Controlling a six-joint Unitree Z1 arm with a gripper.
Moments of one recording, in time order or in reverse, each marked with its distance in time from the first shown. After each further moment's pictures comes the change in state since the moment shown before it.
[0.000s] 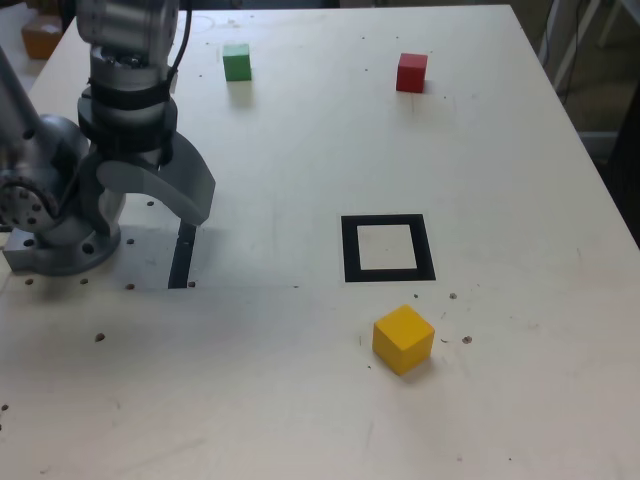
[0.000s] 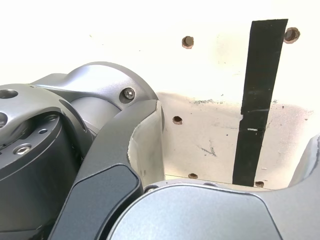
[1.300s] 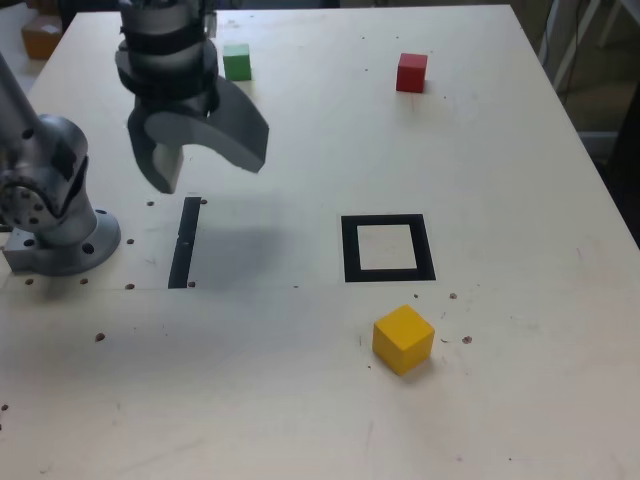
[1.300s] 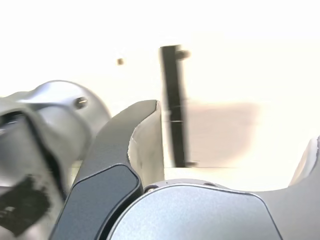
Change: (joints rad) arm 0.038 -0.023 -0.252 0.083 0.079 0.058
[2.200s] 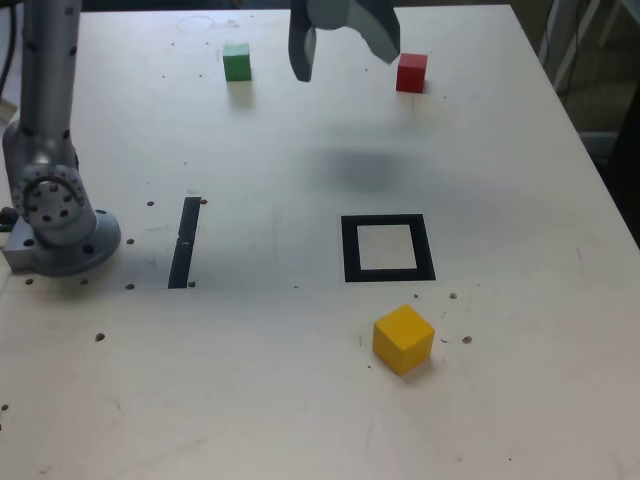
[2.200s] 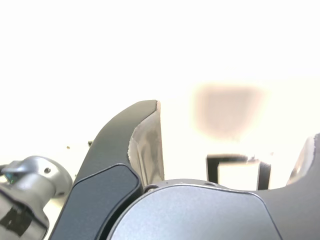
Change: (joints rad) arm 0.437 0.546 -0.832 0.290 0.036 0.485
